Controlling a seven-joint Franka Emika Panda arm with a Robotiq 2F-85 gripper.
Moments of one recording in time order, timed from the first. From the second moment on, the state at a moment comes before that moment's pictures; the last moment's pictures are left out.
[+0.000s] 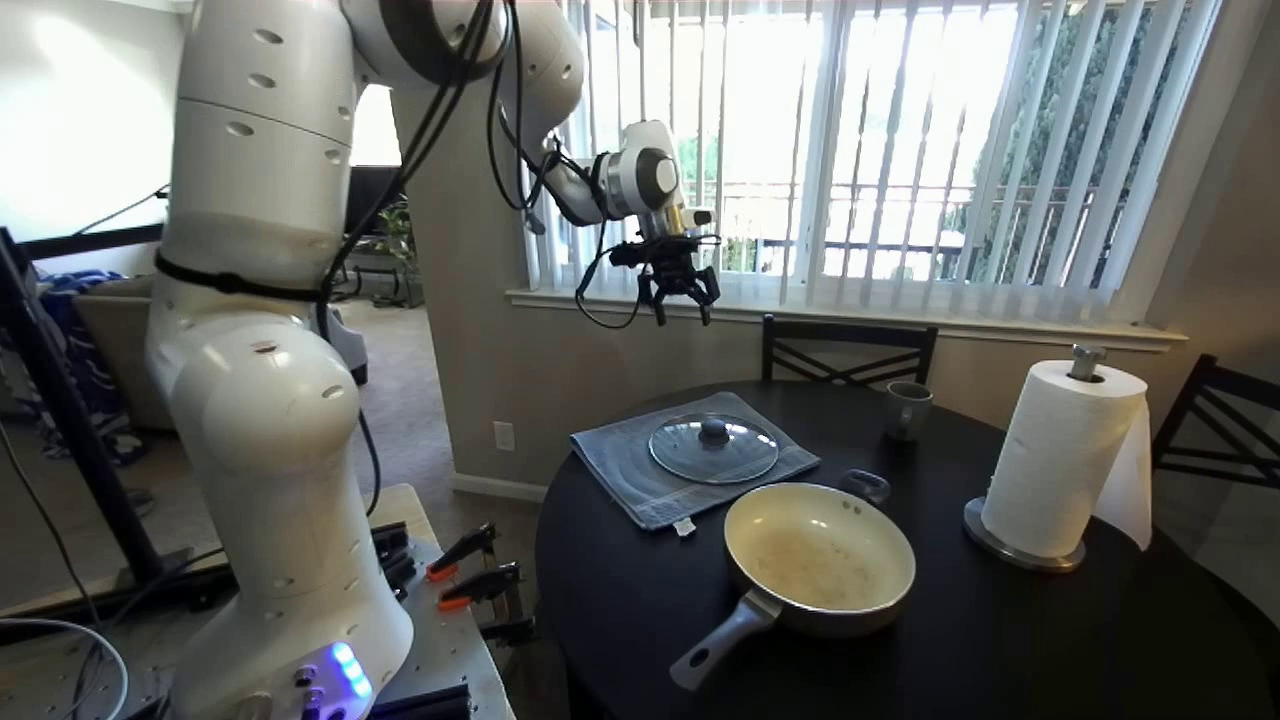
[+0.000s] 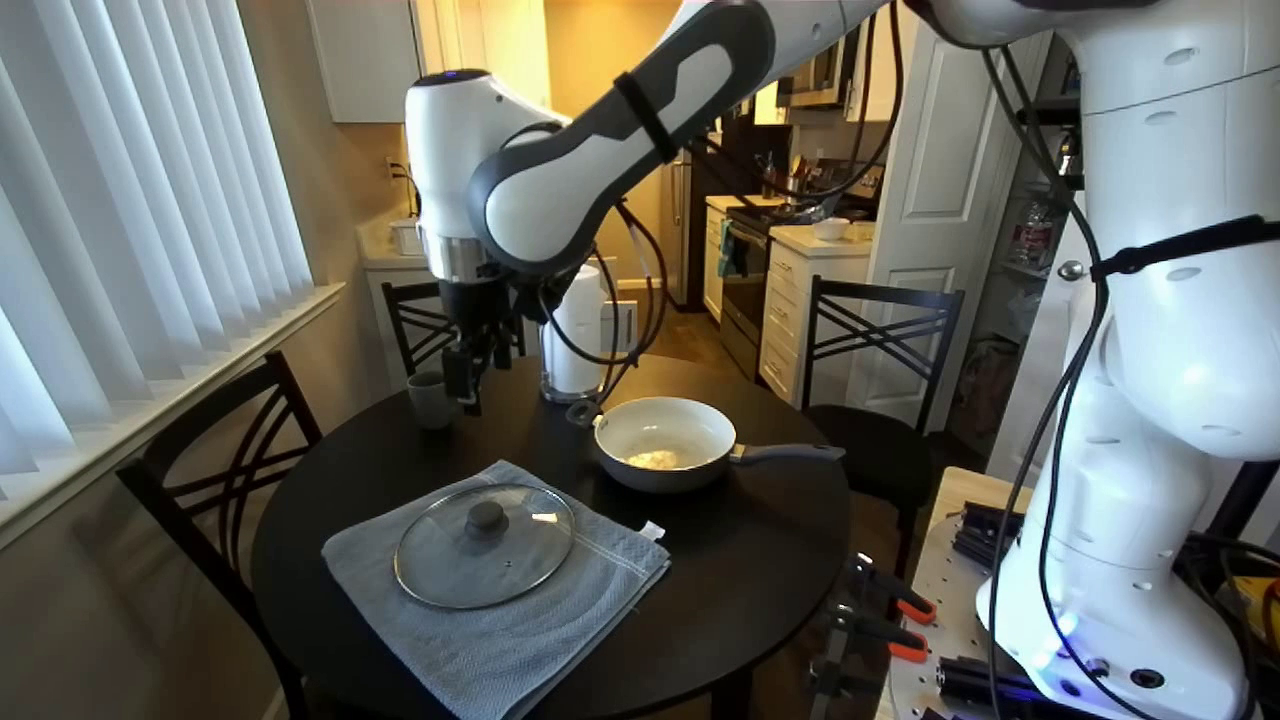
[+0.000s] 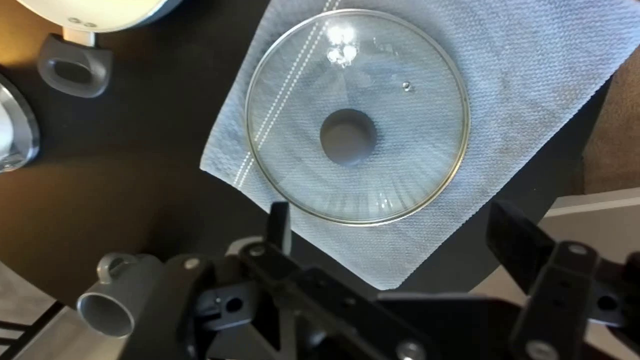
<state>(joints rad) 0.24 0.33 0.15 -1.87 -0.32 2.30 0.14</state>
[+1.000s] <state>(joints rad) 0.26 0.90 0.09 -1.39 -0.17 2.31 0.11</state>
